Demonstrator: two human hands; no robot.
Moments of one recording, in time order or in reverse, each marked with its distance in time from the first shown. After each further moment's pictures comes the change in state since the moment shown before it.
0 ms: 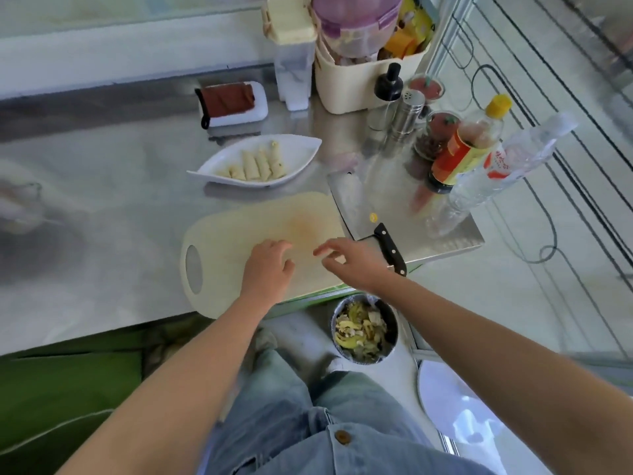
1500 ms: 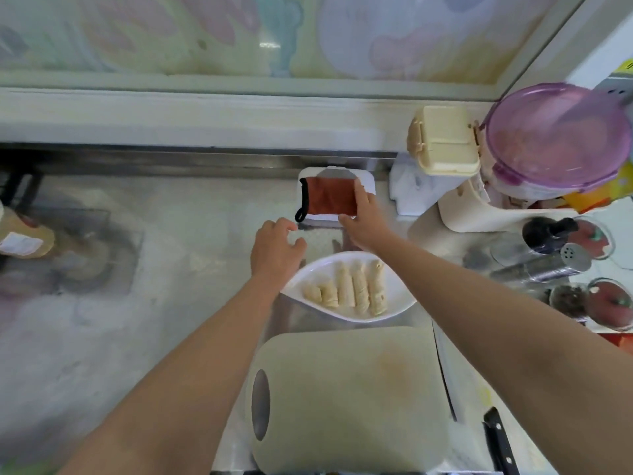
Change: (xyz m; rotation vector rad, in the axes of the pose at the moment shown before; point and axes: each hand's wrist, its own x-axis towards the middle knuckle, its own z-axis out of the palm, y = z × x) left_hand 0.241 -0.122 -0.151 -0.251 0.227 -0.364; right_hand 0.375 -0.121 -0.041 -0.073 0.093 0.053
